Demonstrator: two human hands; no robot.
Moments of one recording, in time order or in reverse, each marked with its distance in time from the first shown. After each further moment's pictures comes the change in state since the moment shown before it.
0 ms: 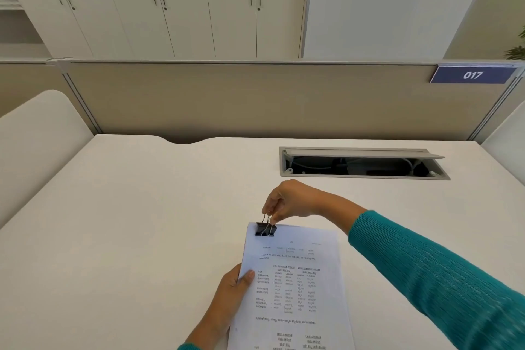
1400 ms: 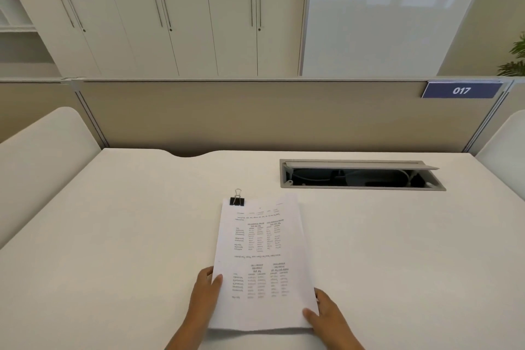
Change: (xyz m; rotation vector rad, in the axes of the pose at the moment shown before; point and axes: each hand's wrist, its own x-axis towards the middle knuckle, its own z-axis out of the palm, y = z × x) left_hand 0.007 0.012 -0.040 0.274 0.411 -0.060; right_hand -0.102 0.053 0.176 0.624 0.311 0.490
